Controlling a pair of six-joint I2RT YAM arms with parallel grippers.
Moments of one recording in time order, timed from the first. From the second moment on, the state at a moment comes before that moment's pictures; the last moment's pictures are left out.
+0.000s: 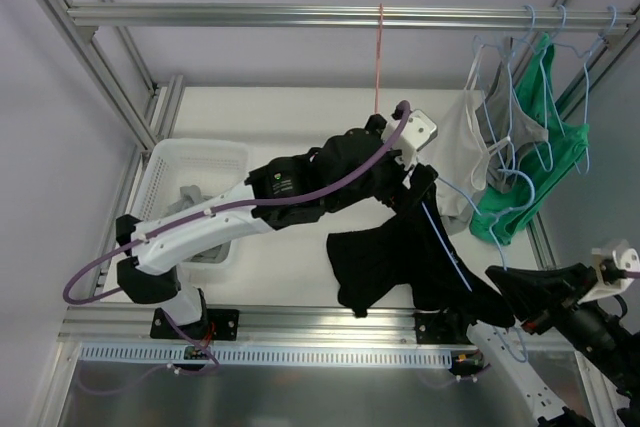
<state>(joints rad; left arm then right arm) -1.28 1.61 1.93 -0.63 -0.32 -0.10 0.37 0.36 1.55 -1.29 -0.28 0.28</state>
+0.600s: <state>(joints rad) -1.28 1.66 1.98 -0.60 -0.49 -0.10 0.37 0.35 1.68 -1.39 -0.31 0.25</state>
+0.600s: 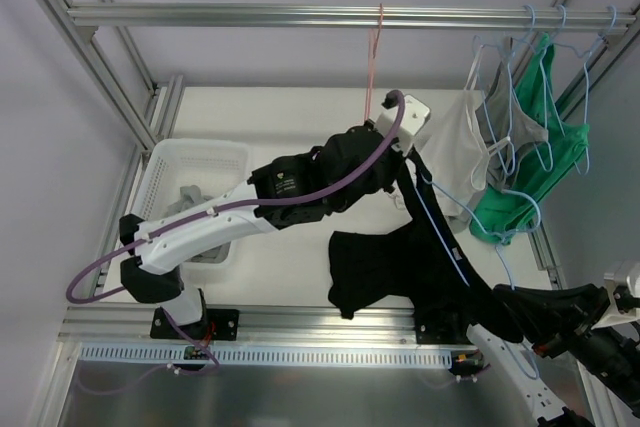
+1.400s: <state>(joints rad) -1.29 1.00 1.25 -0.50 -0.28 -0.48 0.45 0.33 1.46 -0.86 -0.63 0.31</state>
